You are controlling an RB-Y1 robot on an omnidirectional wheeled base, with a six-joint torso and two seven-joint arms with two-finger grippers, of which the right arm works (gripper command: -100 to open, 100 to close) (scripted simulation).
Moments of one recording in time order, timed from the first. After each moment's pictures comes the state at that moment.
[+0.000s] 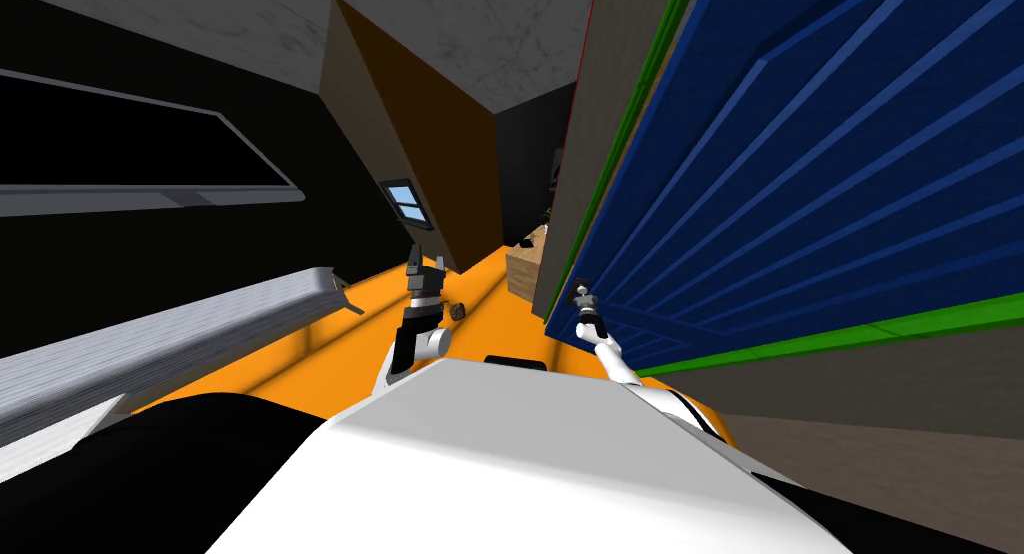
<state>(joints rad) -0.28 -0.30 -0.06 -0.76 -0.44 -0.51 -0.78</state>
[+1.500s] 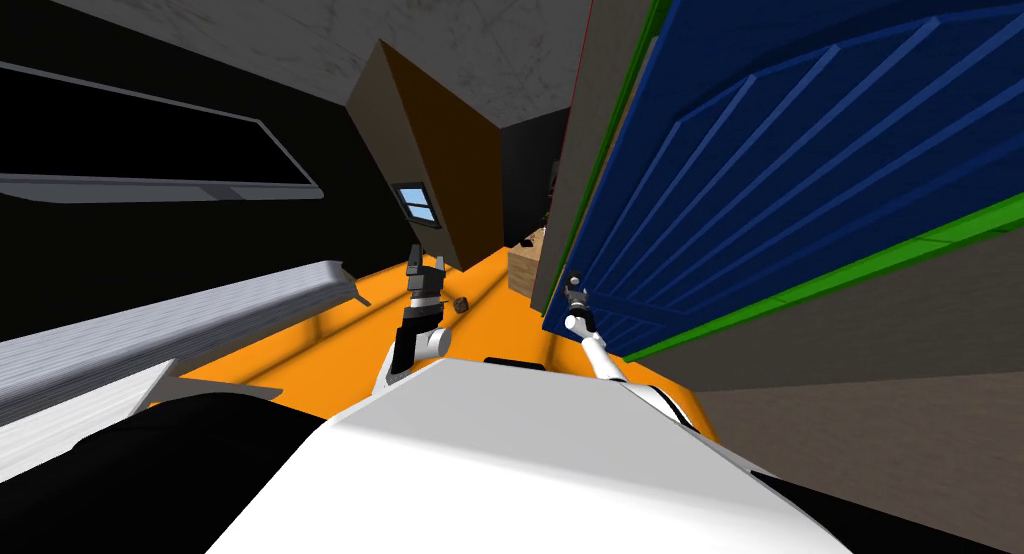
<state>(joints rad) -0.30 -0.20 -0.06 -0.86 -0.63 -0.45 -1.05</state>
